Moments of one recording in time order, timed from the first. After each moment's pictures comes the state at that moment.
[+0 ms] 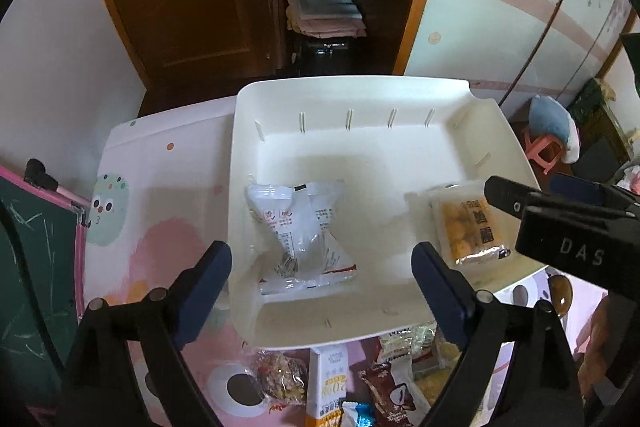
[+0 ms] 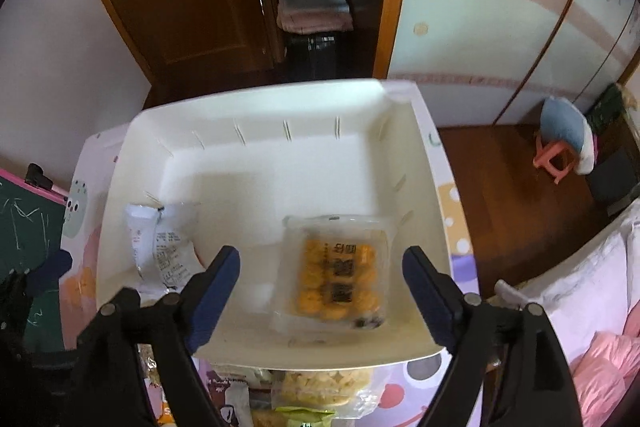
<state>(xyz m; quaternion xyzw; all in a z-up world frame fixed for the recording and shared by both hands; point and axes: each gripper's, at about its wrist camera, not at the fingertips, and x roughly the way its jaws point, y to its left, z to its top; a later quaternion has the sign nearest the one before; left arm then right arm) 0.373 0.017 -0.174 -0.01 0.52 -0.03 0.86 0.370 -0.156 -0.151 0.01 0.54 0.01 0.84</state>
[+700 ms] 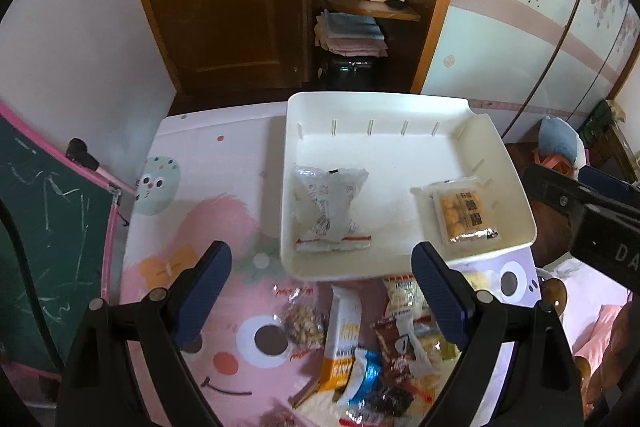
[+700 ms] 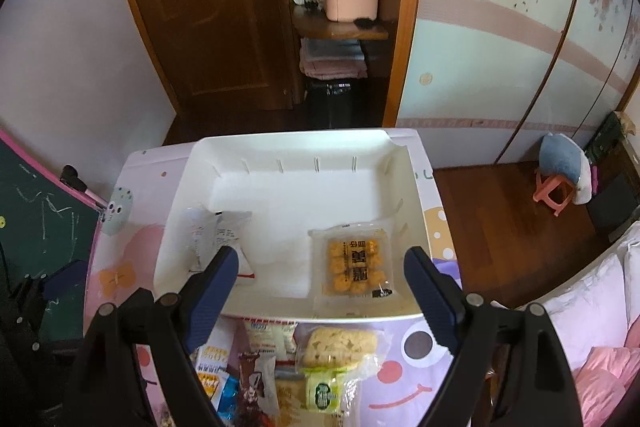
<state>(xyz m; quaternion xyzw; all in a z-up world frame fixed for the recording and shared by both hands) 0.302 0.038 -0.119 -0.02 0.49 0.01 0.87 0.301 -0.144 -0.077 0.00 0.47 0.03 0.88</state>
